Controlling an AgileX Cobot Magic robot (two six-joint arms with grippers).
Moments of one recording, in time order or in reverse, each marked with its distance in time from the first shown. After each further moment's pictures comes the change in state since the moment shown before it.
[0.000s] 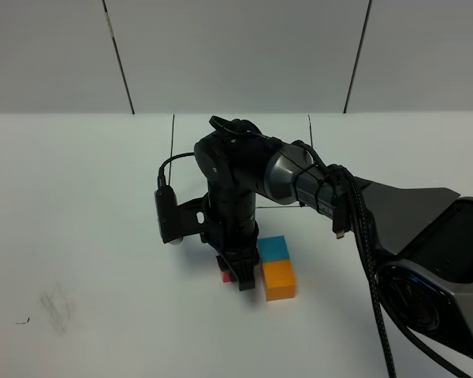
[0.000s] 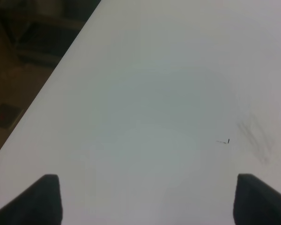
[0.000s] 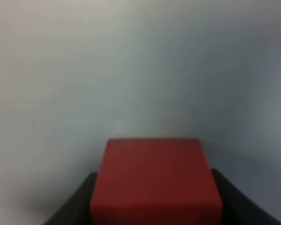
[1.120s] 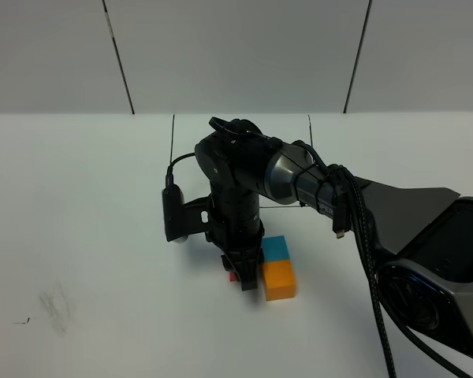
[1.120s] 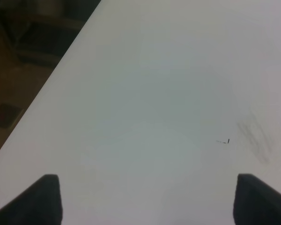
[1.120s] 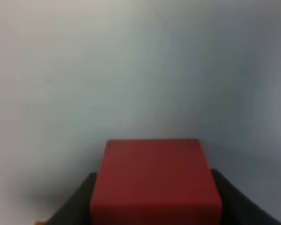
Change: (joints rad) left arm 0.000 0.000 0.000 0.000 0.000 0.000; right arm -0.003 0.002 -0.001 -0.034 0.031 0.073
